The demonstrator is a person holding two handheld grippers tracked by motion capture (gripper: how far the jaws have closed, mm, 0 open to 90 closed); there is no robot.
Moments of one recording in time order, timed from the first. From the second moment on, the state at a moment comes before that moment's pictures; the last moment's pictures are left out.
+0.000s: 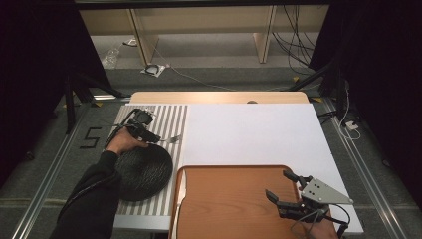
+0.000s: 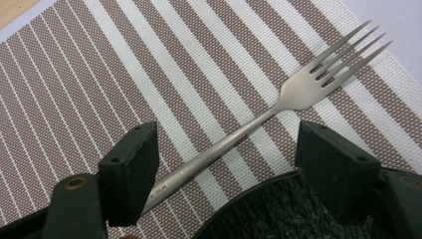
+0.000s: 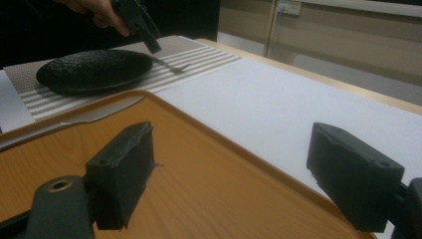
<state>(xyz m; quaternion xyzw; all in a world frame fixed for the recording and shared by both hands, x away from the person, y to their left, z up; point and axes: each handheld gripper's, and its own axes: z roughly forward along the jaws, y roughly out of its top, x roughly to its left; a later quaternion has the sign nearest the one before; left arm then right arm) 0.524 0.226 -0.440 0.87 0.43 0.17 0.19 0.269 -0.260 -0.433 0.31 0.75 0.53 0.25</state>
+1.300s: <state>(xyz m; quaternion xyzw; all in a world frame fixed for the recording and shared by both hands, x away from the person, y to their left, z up) 0.548 0.217 -0.454 0.91 0.38 0.12 0.11 0.269 -0.260 -0.434 0.31 0.75 0.53 0.25</state>
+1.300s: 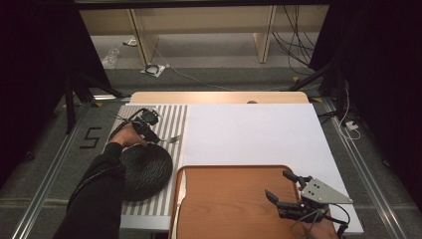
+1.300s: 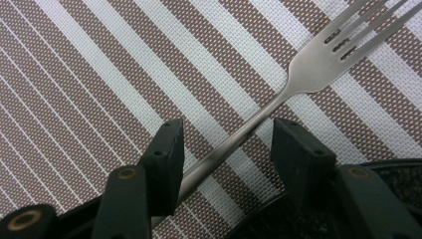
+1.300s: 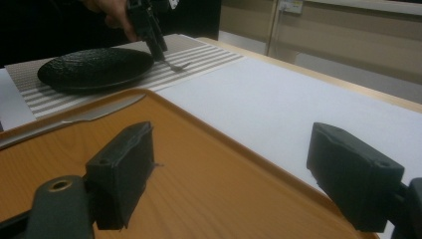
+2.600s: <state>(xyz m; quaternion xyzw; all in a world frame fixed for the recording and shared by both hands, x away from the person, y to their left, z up) 0.549 0.212 -0.461 0.92 0.36 0.09 0.11 0.269 -0.260 -0.434 0.31 0.75 0.53 0.25</state>
